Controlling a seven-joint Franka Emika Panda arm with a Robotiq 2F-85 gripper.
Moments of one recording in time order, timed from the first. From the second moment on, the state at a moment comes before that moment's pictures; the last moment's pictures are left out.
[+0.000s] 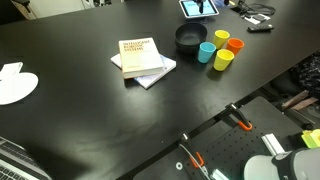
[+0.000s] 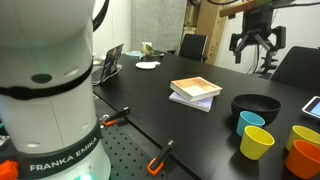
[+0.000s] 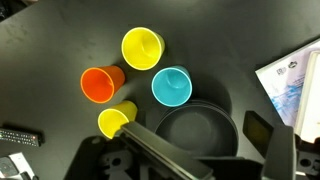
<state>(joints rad) -0.12 0.02 -0.08 -2.20 -0.33 2.20 0.28</state>
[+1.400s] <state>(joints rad) -0.23 0.48 -0.17 -2.03 -0.15 2.40 -0.02</state>
